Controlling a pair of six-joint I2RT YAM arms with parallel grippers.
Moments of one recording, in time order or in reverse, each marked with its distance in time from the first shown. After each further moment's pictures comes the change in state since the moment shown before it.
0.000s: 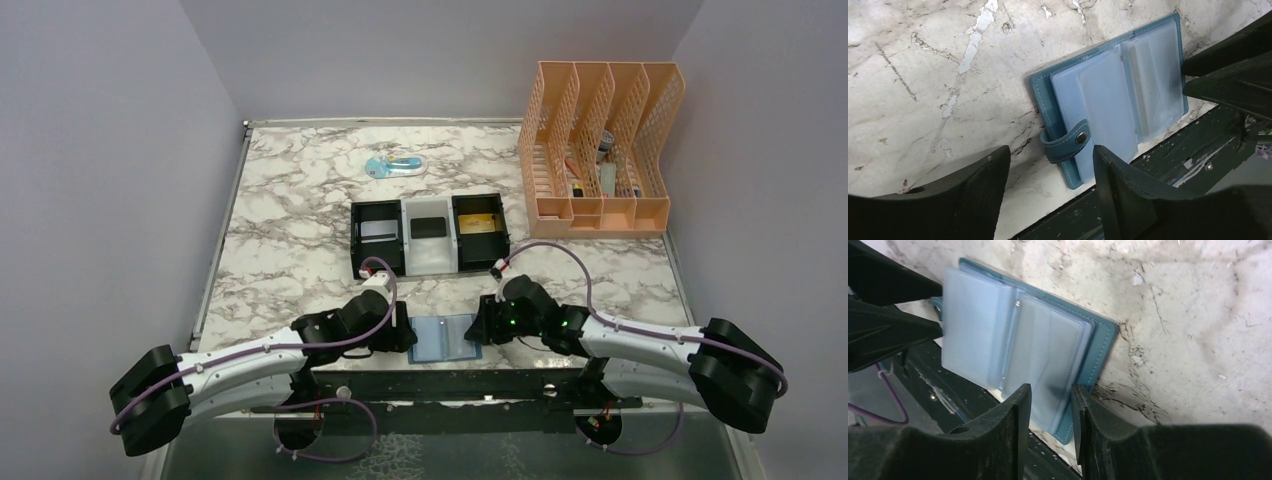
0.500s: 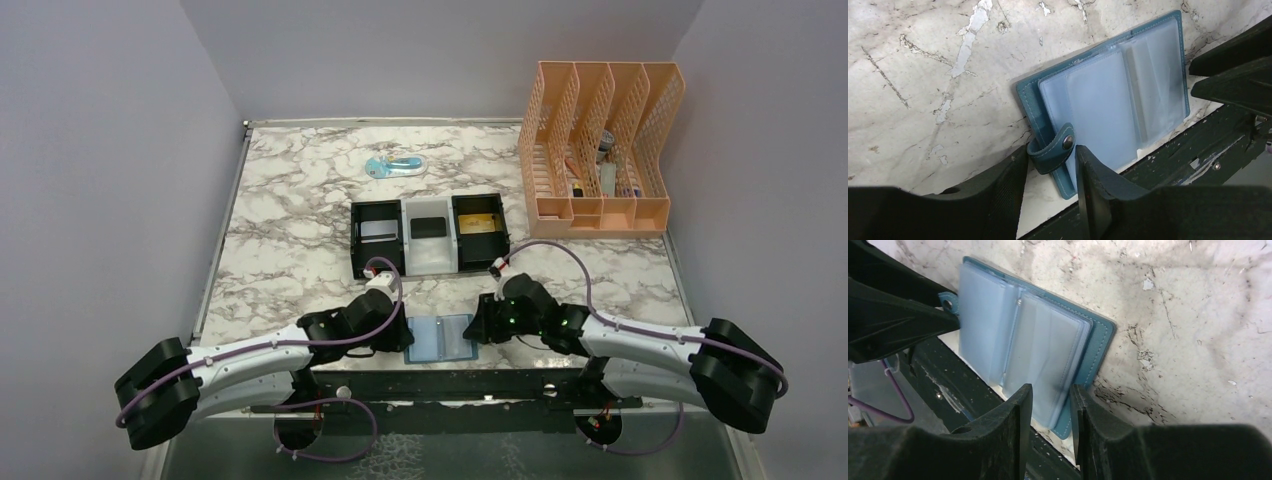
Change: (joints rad) left arm 0.000 0.066 0.008 0.040 0.019 0.024; right arm 0.000 0.042 -0.002 0.033 -0.019 0.003
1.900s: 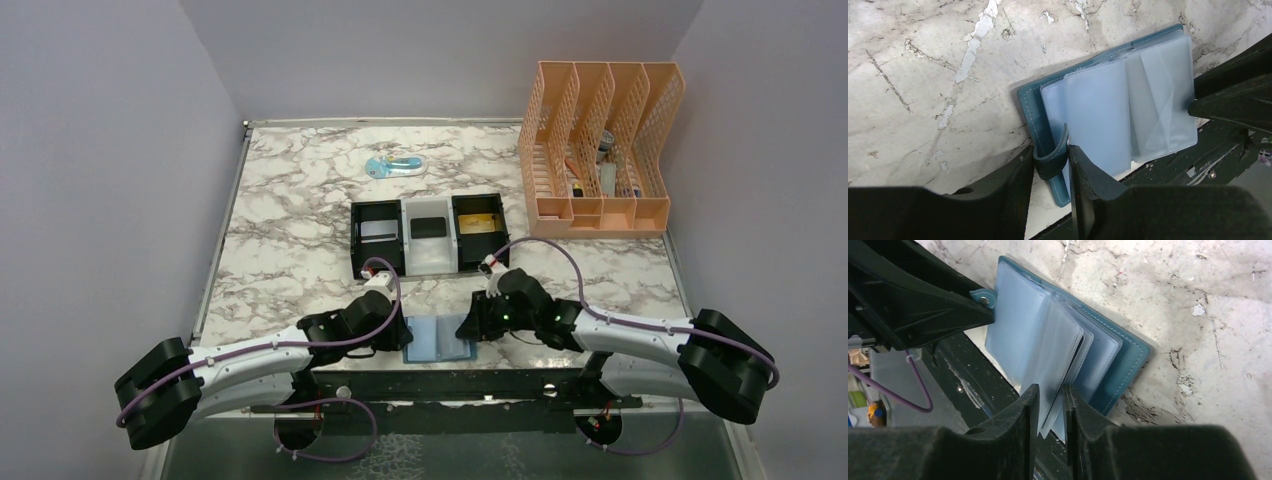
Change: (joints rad) left arm -0.002 0.003 -0.027 0.054 -0.011 -0.038; right arm -0.001 0.052 0.041 0.056 -0.082 -0.019
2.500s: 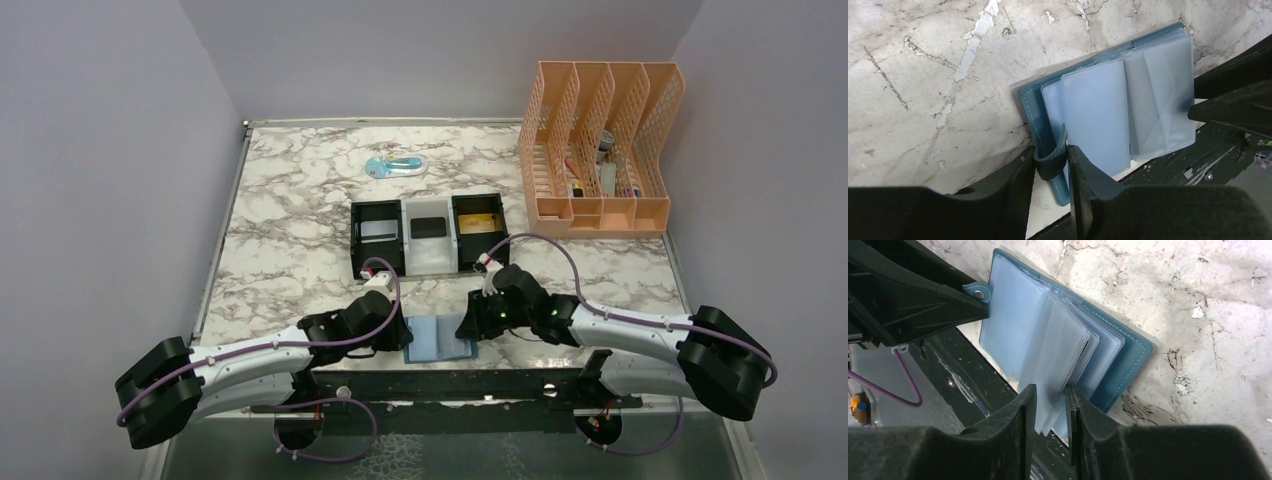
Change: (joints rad) left arm -0.003 0.003 0.000 0.001 -0.005 -0.020; right arm 0.001 0.003 0.051 -0.077 -0.011 -0.051
